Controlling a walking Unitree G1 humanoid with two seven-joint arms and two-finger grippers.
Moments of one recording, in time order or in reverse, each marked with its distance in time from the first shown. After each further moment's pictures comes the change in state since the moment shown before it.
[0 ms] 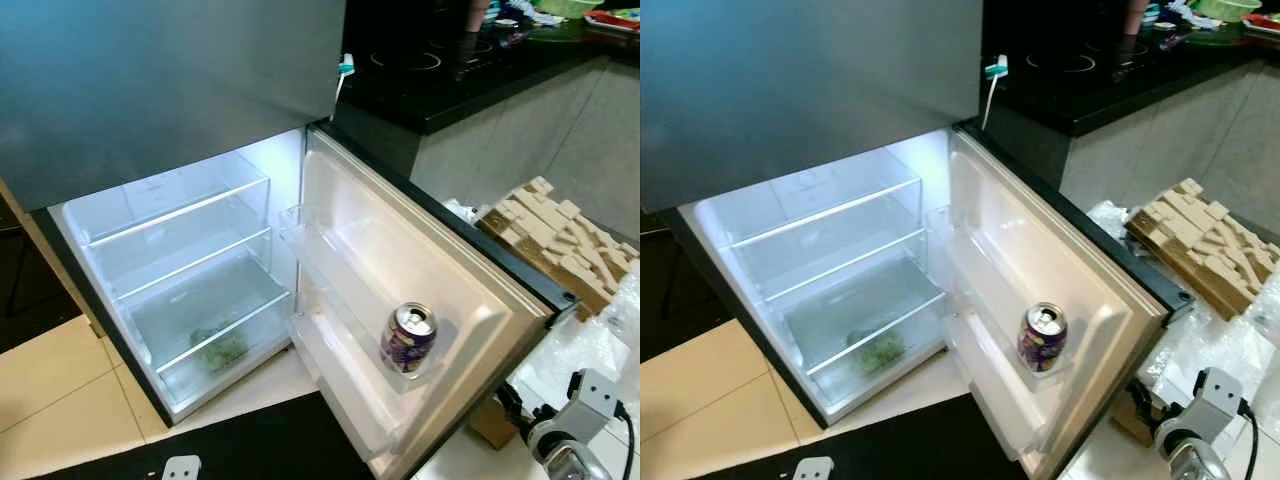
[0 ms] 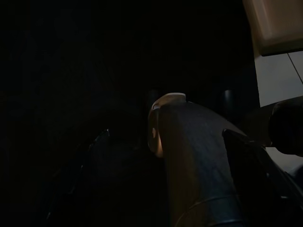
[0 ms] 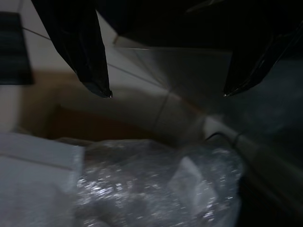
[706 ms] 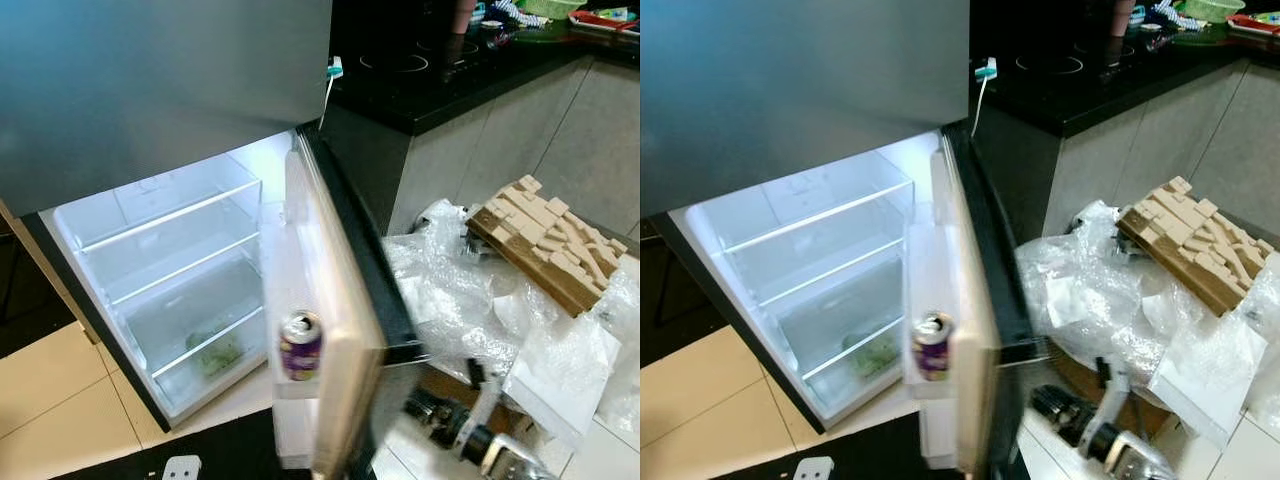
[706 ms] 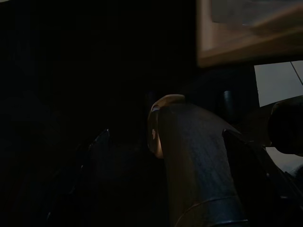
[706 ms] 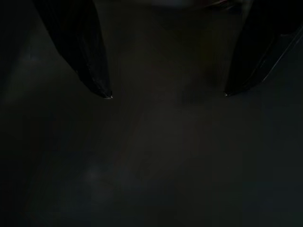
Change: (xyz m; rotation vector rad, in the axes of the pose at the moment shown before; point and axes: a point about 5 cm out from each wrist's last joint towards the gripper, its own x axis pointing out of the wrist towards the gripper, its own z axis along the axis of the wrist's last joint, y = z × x) left arm 0.000 0.000 0.000 0.002 0.000 -0.004; right arm -0.008 0.097 -0.051 0.066 0.305 0.943
